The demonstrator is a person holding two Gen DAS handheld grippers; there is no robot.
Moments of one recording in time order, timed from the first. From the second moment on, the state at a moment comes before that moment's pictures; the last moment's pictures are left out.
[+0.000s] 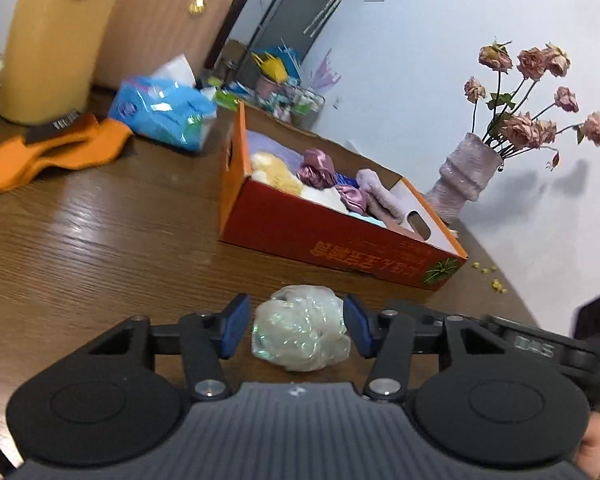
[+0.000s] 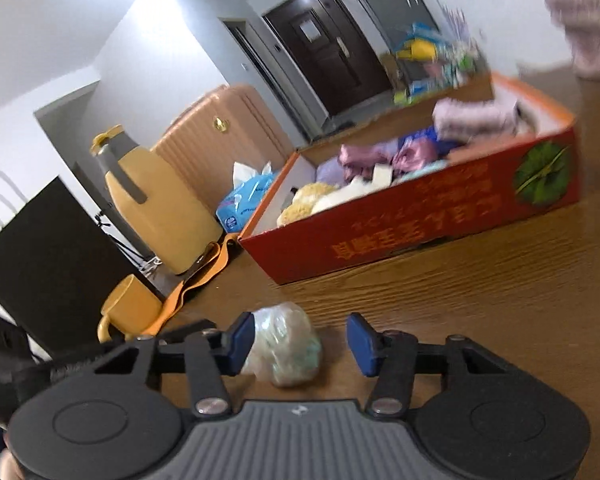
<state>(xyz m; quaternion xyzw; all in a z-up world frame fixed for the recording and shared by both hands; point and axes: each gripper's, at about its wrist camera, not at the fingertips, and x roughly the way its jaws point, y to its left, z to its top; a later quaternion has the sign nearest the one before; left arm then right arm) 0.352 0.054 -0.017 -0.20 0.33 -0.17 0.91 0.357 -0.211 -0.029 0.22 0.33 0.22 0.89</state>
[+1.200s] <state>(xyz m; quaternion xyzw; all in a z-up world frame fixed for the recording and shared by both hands) 0.335 -0.023 -0.065 -0.28 0.43 -0.30 0.80 0.288 -0.307 -0.063 0.32 0.33 0.17 0.87</state>
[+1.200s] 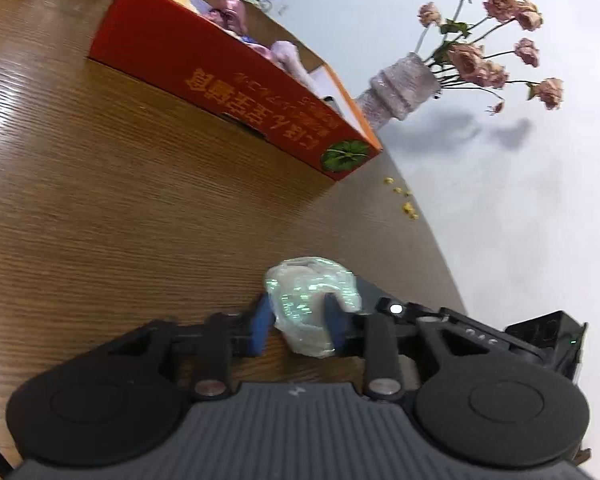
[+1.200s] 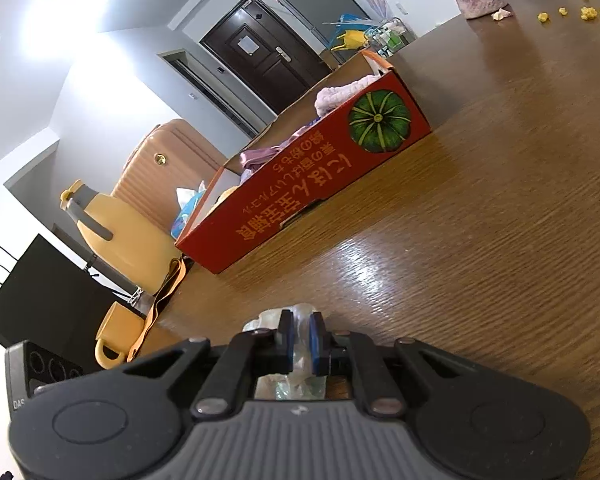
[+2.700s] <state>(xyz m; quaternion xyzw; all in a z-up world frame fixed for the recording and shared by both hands) 0.557 -0.111 0.066 -0.02 0.39 -0.19 0.90 0.546 -0.293 0.065 0.02 0.35 0.09 0.93</state>
